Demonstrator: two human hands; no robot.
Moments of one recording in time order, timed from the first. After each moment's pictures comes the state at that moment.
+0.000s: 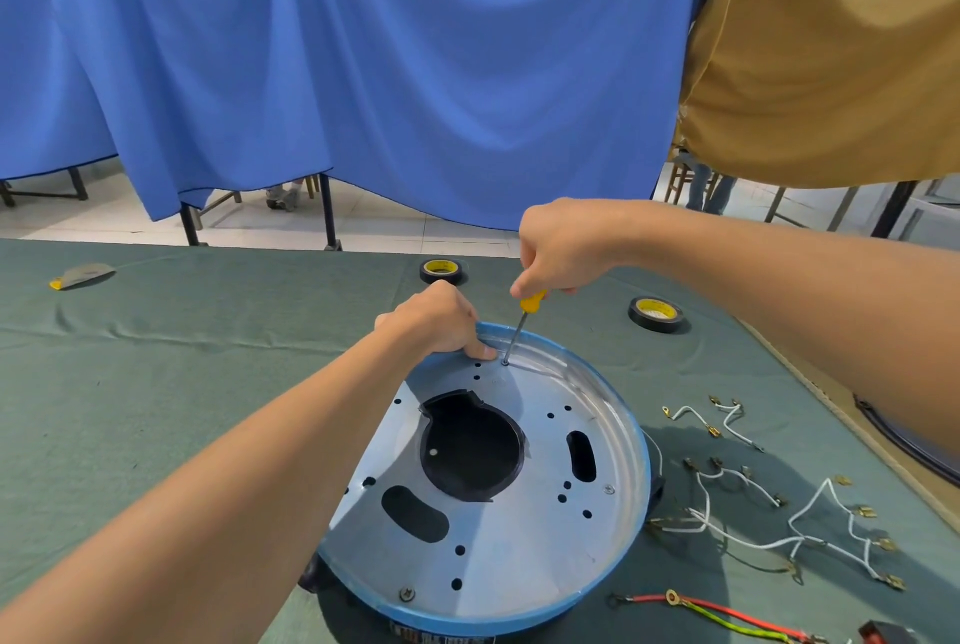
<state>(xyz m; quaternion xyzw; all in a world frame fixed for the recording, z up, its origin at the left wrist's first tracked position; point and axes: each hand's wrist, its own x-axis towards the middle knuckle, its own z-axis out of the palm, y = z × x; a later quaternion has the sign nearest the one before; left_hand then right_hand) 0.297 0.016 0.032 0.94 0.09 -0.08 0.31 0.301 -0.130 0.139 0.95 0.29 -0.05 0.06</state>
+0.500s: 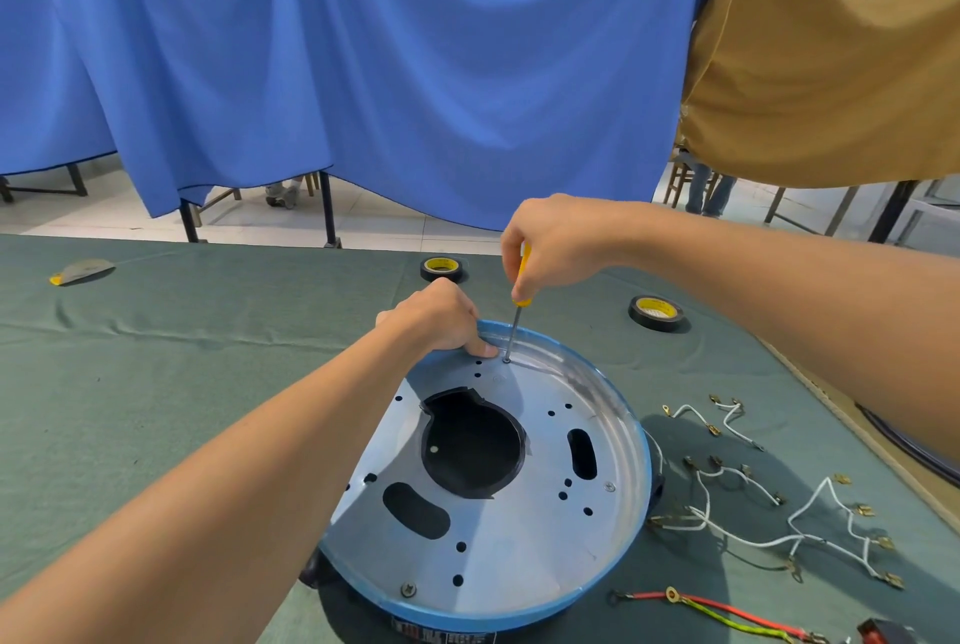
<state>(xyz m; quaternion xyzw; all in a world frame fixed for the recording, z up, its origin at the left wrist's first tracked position) 0.295 0.016 0.033 0.94 0.08 -0.07 0.32 0.298 -0.127 0.137 0.95 0.32 -0.02 0.03</state>
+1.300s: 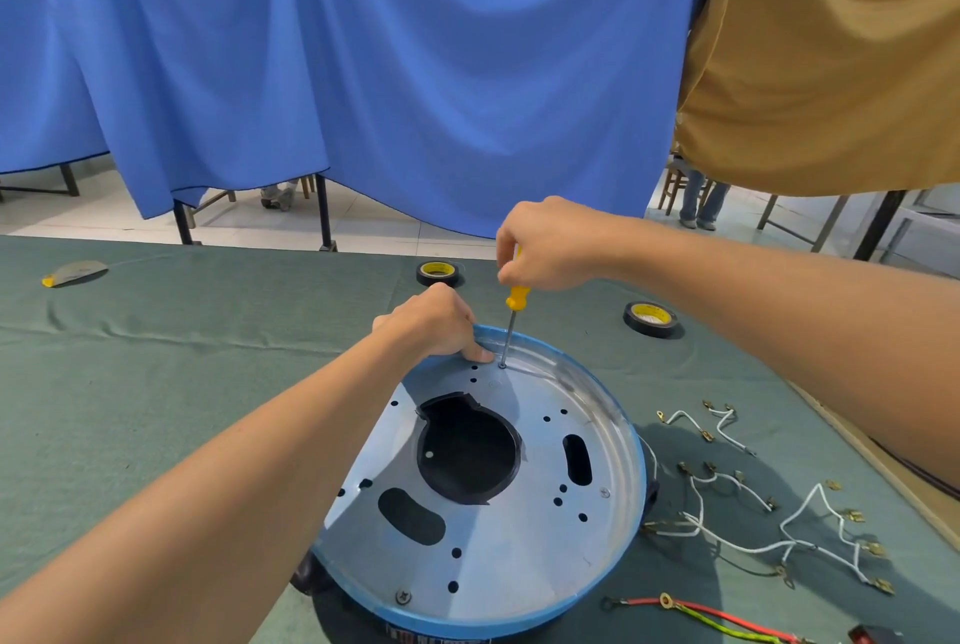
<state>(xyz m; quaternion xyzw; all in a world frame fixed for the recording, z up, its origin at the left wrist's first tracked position) 0.296 0.017 0.031 0.94 0.08 -0.07 0.31 0.295 -0.123 0.135 0.96 0.29 0.02 0.01</state>
